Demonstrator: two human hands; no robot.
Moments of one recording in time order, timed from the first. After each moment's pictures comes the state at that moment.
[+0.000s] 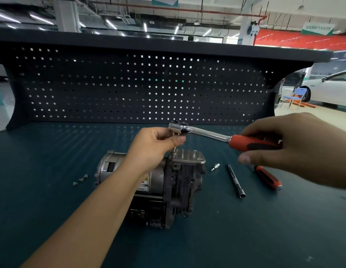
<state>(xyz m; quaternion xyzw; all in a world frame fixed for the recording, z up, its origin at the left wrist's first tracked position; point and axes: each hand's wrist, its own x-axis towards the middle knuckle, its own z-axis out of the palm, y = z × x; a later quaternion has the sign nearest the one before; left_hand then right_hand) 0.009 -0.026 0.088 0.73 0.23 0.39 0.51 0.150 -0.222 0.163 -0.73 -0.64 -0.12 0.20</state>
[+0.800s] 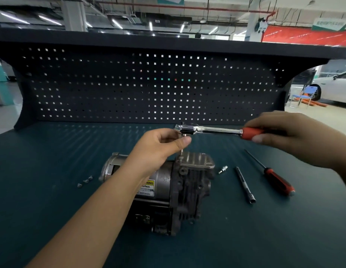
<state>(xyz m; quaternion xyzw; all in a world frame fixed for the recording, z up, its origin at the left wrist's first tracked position) 0.007 -0.015 0.088 0.72 0.20 0.38 0.55 0.209 -0.185 0.152 -0.69 -0.69 -0.09 0.22</state>
